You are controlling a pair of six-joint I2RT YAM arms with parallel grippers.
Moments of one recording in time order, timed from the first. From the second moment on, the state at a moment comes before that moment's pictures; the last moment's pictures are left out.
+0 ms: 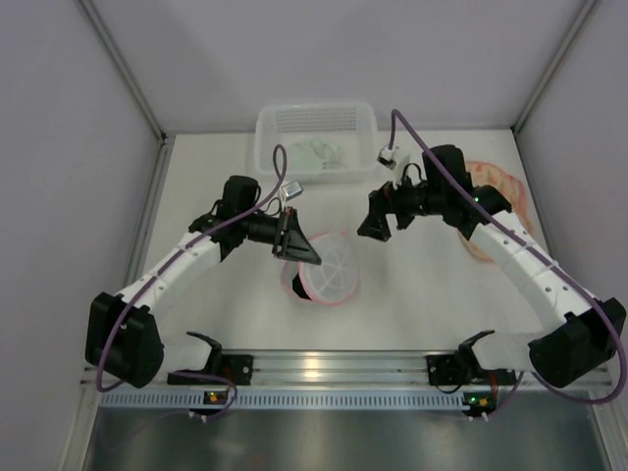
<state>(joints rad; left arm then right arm) -0.41 1.28 0.93 -0.31 1.16 -0.65 0.48 1.27 1.27 -0.64 -0.53 -0.07</state>
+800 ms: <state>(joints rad) -0.25 1.56 1.02 -0.67 1.40 -0.10 0.42 1.55 1.07 -0.32 -0.91 0.19</state>
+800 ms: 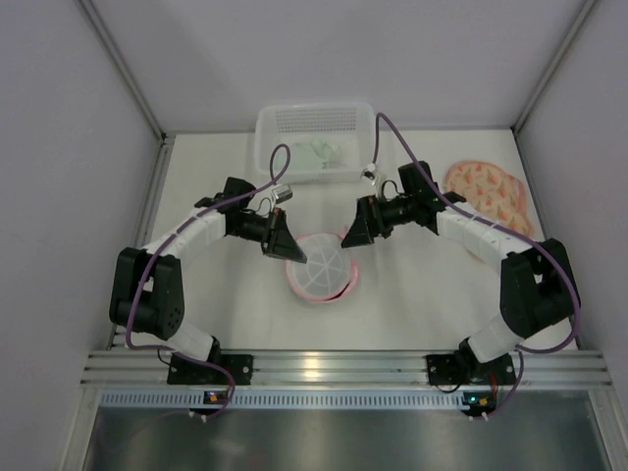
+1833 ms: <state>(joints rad) -0.23 1.61 1.02 -0.69 1.42 -0.07 0.45 1.65 1.03 -0.22 -1.10 0.19</state>
